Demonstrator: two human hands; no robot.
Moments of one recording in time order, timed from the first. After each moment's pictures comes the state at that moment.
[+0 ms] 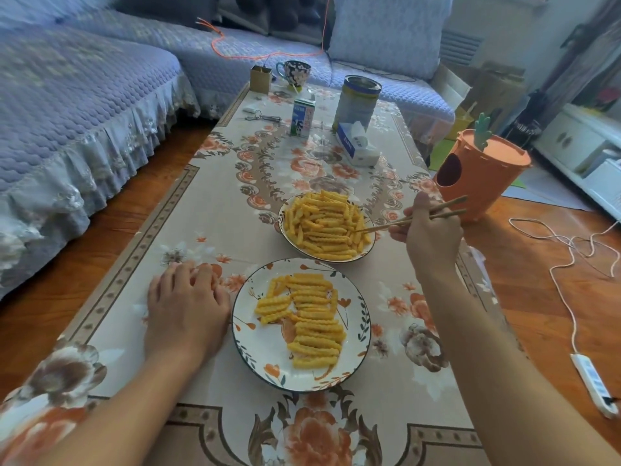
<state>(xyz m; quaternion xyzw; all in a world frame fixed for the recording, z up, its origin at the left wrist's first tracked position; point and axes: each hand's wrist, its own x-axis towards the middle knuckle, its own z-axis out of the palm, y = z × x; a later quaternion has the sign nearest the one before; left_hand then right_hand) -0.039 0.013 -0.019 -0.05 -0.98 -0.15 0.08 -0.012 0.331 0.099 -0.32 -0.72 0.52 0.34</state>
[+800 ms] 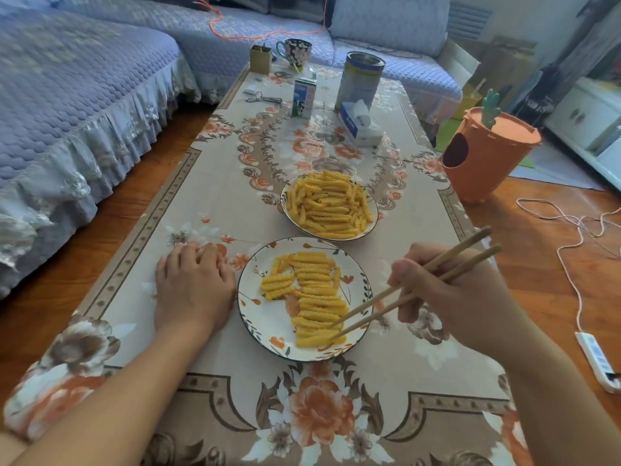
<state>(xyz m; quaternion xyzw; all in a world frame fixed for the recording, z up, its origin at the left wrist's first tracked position) -0.038 0.013 -0.019 -0.05 -0.99 -0.15 0.07 0.119 0.273 0.147 -0.07 -0.87 0.48 0.07</state>
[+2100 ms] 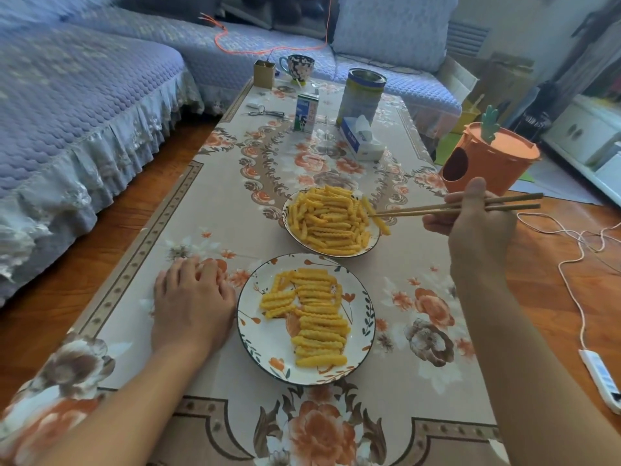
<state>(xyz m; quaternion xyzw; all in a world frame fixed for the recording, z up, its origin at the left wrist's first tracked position) -0.039 0.013 -0.018 -0.05 -0.99 -0.14 0.07 0.021 0.336 0.131 -0.29 -0.68 0.55 0.39</state>
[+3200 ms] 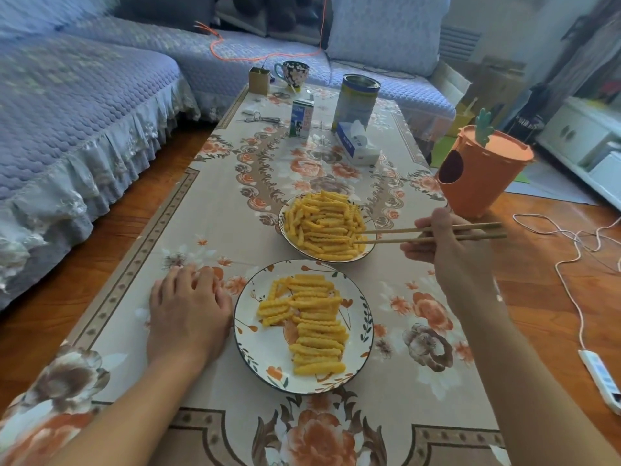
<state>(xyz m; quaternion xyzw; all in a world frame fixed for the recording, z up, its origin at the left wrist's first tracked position) -0.039 0.013 -0.020 -0.05 -0.99 -0.14 0.08 0.039 0.335 0.103 -0.21 -0.72 0.59 0.30</state>
